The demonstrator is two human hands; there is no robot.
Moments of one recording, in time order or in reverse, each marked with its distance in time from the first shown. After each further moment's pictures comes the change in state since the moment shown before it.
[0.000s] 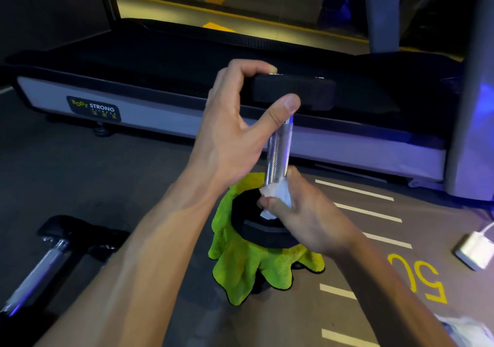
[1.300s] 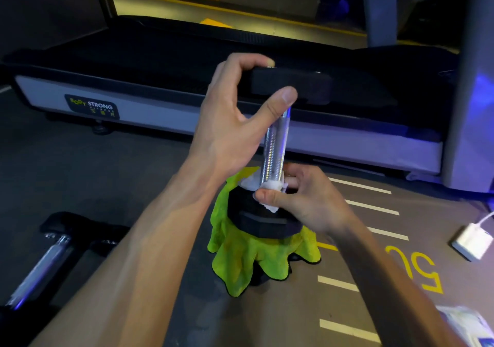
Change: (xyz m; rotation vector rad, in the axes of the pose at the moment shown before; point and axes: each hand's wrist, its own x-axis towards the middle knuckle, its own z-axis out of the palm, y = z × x) left_hand 0.004 0.000 0.005 -0.018 -0.004 0.021; right_hand 0.003 0.013 -0.004 0.368 0.030 0.047
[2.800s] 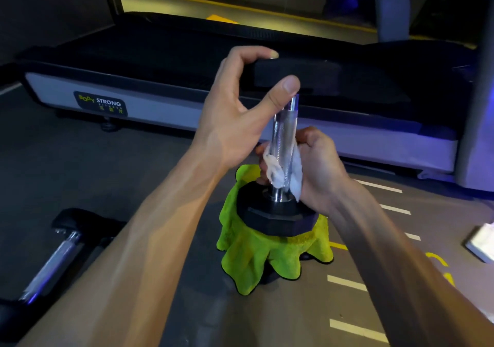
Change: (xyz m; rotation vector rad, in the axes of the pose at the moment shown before) left_hand 0.003 -0.007 -0.011 -0.040 0.006 -0.076; right_hand 0.028 -0.056 0.017 0.845 -0.055 0.230
